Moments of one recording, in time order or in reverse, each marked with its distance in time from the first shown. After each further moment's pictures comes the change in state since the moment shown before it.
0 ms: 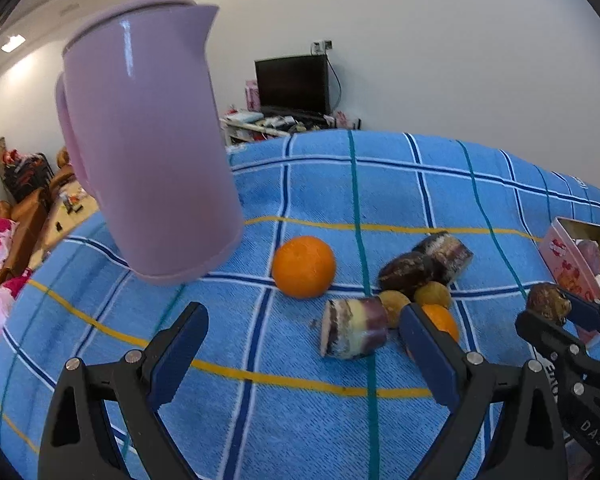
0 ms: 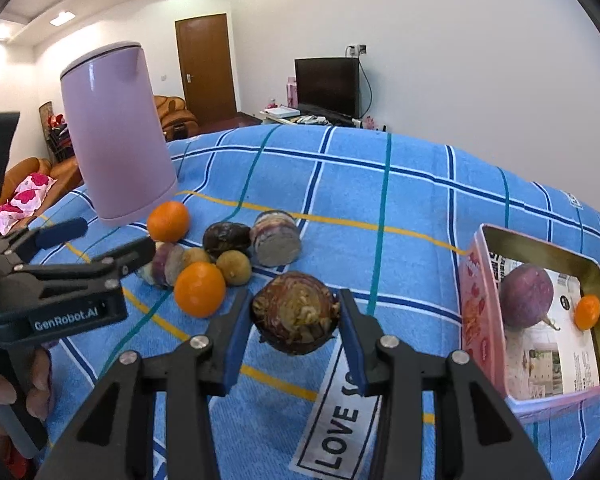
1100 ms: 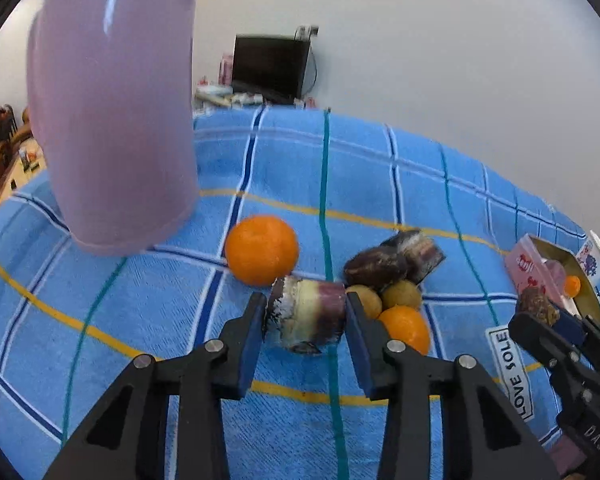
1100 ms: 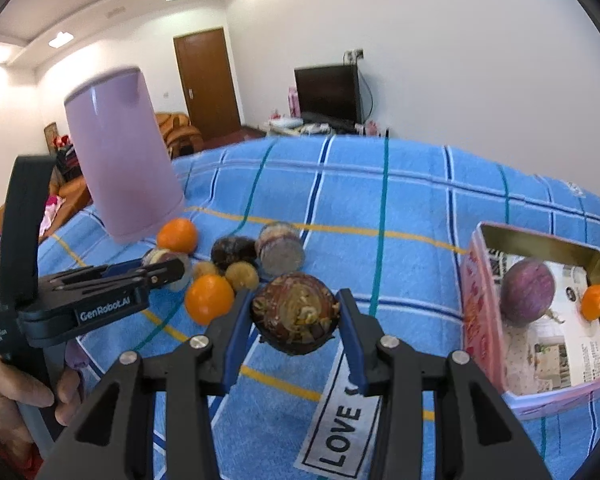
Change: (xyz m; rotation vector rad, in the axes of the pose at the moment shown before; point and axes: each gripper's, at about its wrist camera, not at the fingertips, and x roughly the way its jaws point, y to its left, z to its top) left arm 0.013 0.005 -0.001 -0.109 0.019 -0.195; right arm -0.027 -0.012 0.000 0.051 -0.068 0.040
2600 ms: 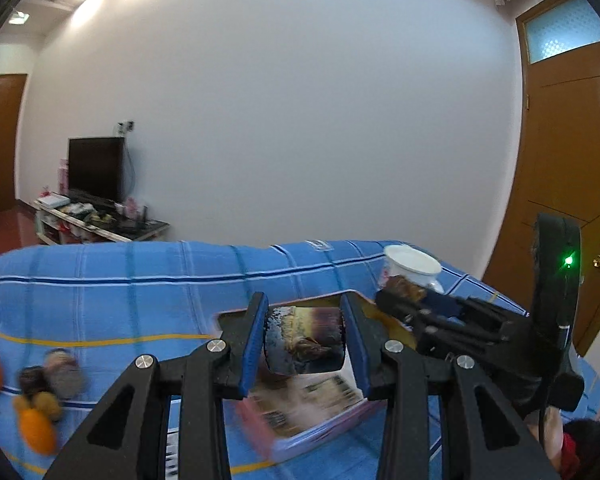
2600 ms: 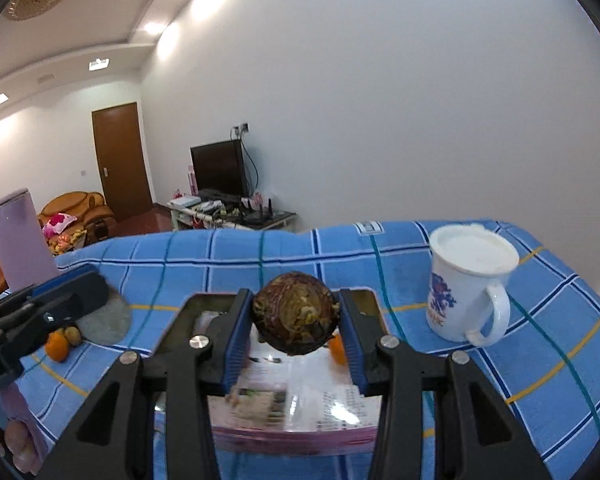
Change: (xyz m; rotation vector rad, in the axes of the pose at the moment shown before) left arm -0.040 -0.219 -0.005 0.280 -0.269 -0.547; right arm -0.112 -0.186 -0.010 0.147 -0.233 -0.297
